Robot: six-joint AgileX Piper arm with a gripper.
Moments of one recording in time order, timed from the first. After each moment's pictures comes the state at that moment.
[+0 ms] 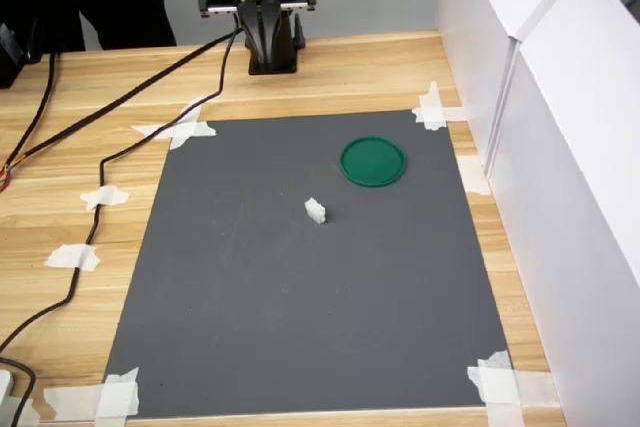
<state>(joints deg) 2.3 14.9 -12.5 10.1 25.8 -19.9</state>
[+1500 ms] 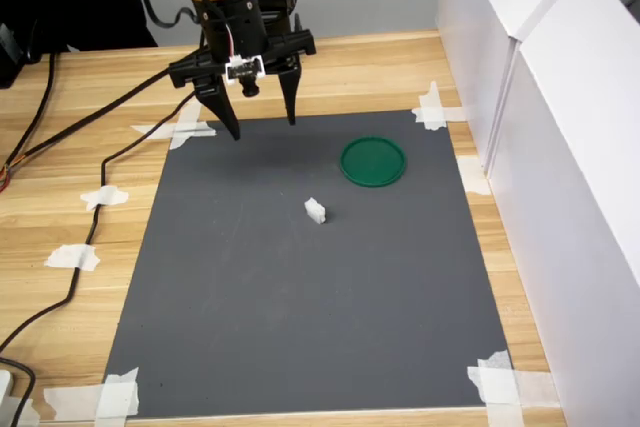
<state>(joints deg) 5.7 82.5 -62.3 4.0 54.1 -15.0</state>
